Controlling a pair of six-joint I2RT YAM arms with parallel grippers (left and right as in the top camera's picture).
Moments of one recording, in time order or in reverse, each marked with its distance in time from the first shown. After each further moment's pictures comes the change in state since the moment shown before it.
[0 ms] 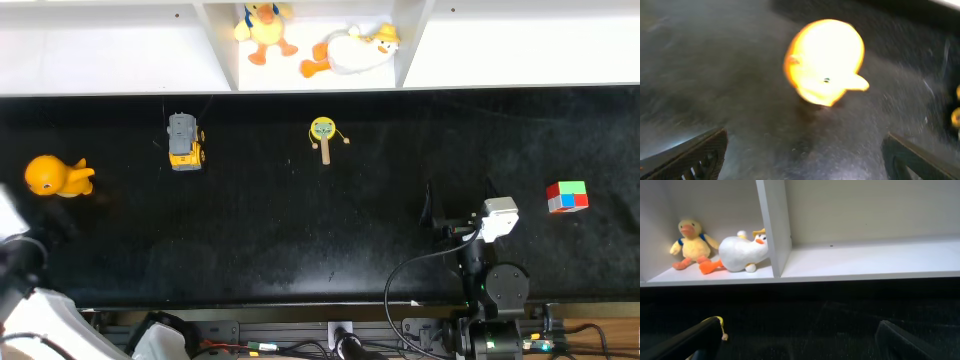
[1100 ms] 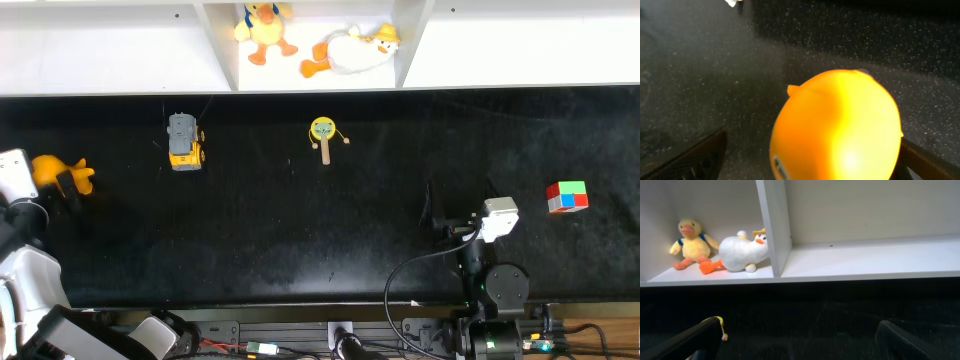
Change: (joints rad) left arm -0.114 0.327 -0.005 0.400 -0.036 0.058; right arm 0.000 0.000 0.000 0.000 0.000 0.000
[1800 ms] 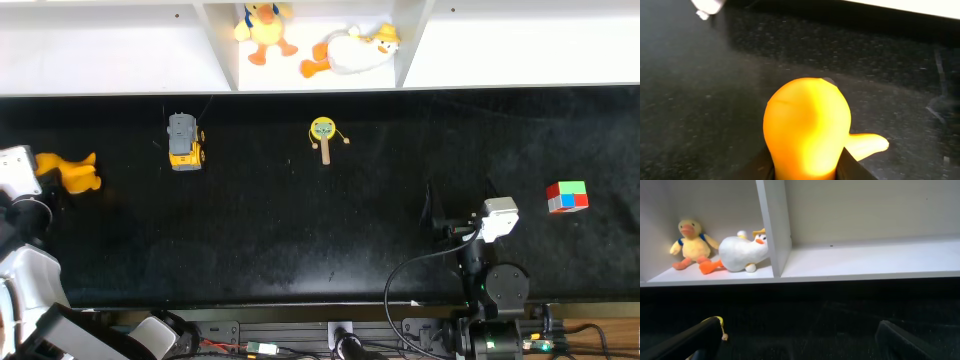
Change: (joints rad) left arm 0.000 0.000 0.000 0.000 0.139 -0.032; right arm 0.000 0.000 0.000 0.000 0.000 0.000
